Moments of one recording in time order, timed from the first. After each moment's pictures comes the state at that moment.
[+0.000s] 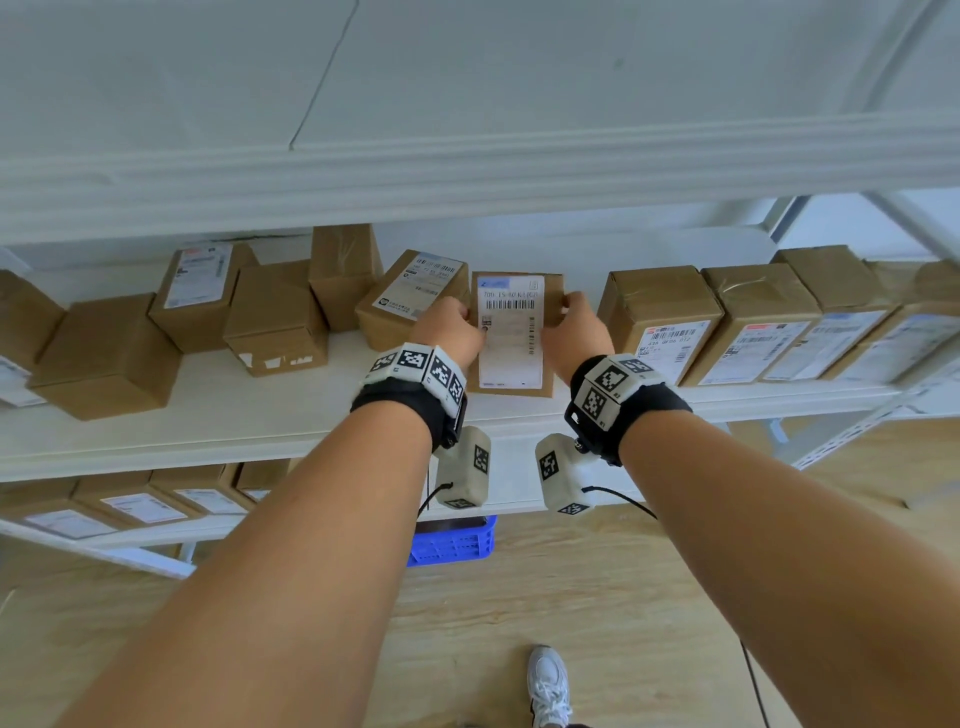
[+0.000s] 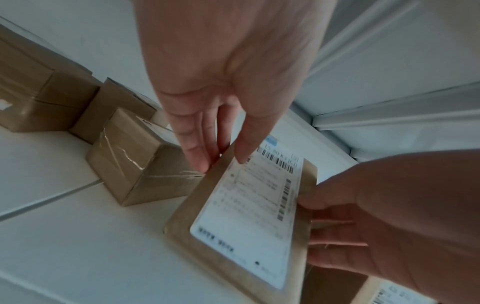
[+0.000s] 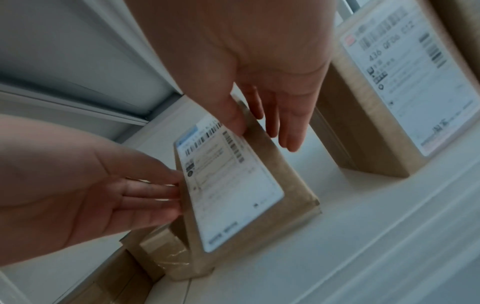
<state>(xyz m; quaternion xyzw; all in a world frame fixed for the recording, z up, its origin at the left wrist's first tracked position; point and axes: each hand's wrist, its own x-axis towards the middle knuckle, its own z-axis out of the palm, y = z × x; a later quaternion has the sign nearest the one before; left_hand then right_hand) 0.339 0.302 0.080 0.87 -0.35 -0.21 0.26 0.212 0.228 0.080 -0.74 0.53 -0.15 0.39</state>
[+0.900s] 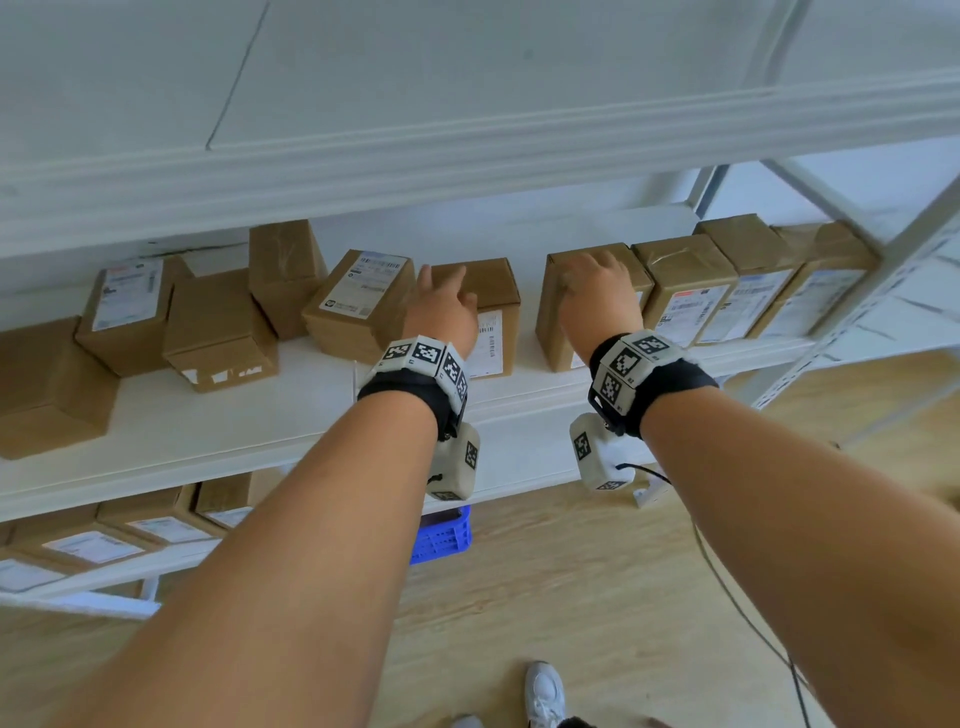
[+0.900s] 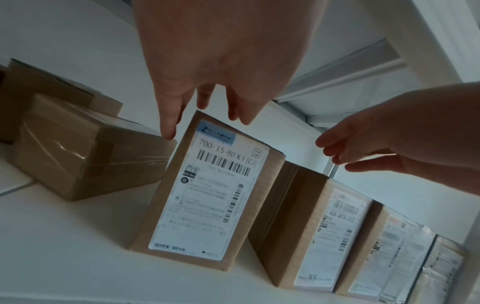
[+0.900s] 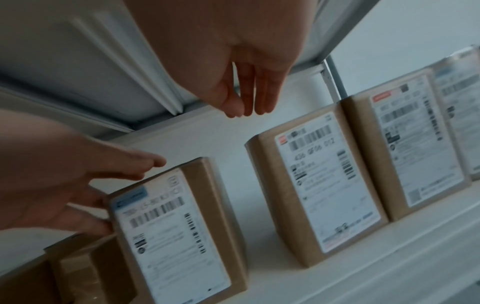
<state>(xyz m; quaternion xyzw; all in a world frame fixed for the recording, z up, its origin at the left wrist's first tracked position) 0.291 0.289 0.090 0.85 -0.42 -0.16 0.27 0.144 0.204 0.097 -0.82 0.49 -0.25 0.16</state>
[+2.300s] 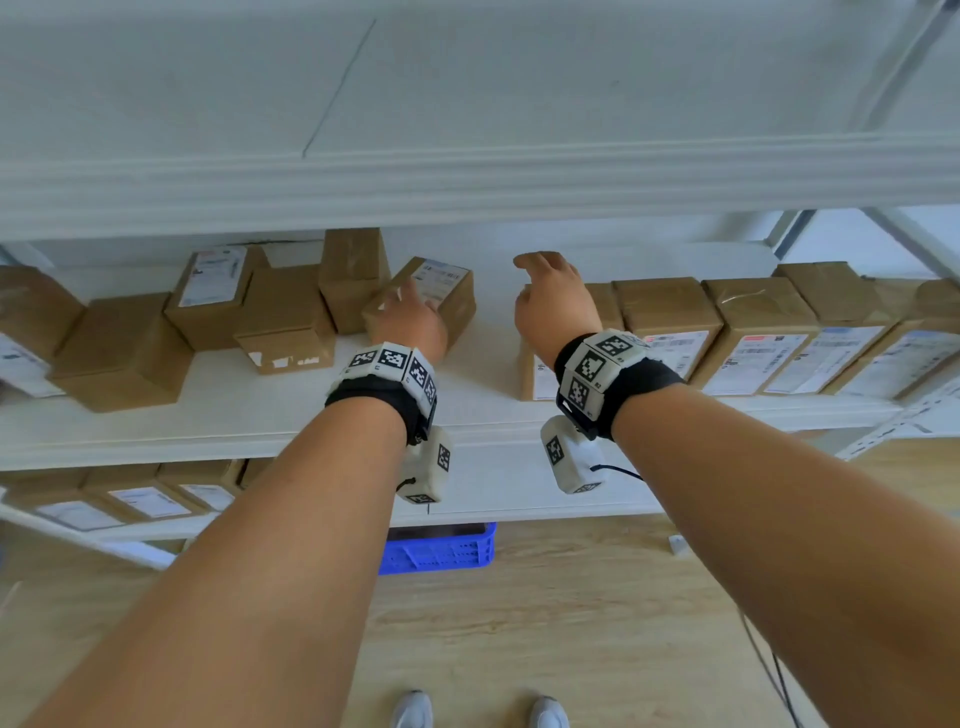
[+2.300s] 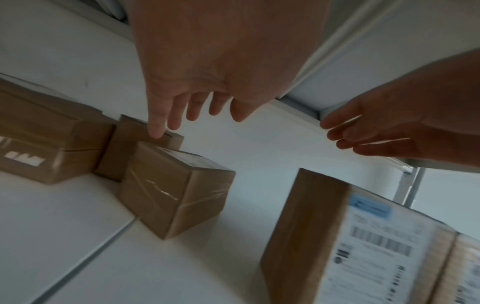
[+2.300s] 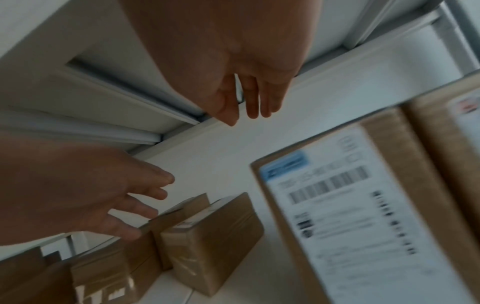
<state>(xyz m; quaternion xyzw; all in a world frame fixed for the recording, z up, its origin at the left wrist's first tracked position) 0.361 0.316 0.083 0.92 -0.30 -0.11 0.24 0.222 0.232 0.119 -0.88 0.36 -0.20 0.22</state>
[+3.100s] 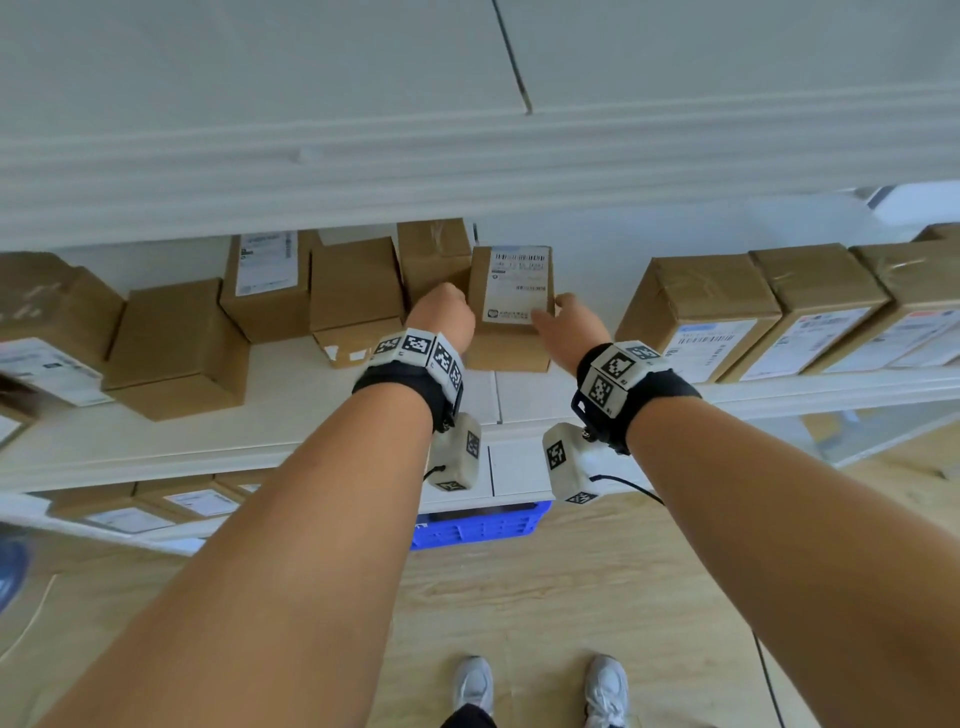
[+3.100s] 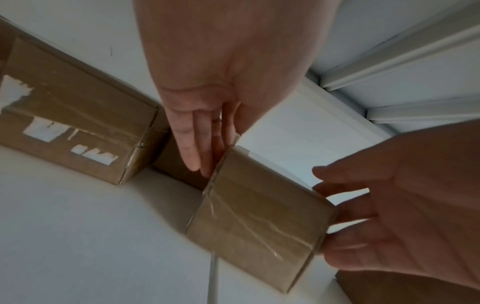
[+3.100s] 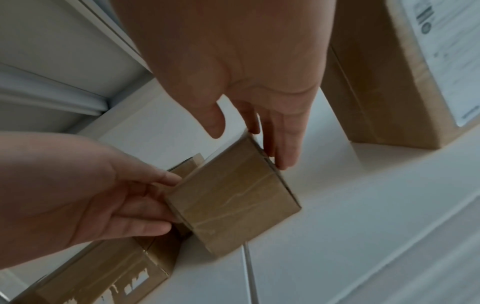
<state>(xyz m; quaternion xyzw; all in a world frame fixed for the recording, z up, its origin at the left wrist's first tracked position) 0.473 0.352 0.058 0.89 -0.35 -0.22 0.22 0.342 0.284 0.059 -0.74 0.53 -0.07 0.42</state>
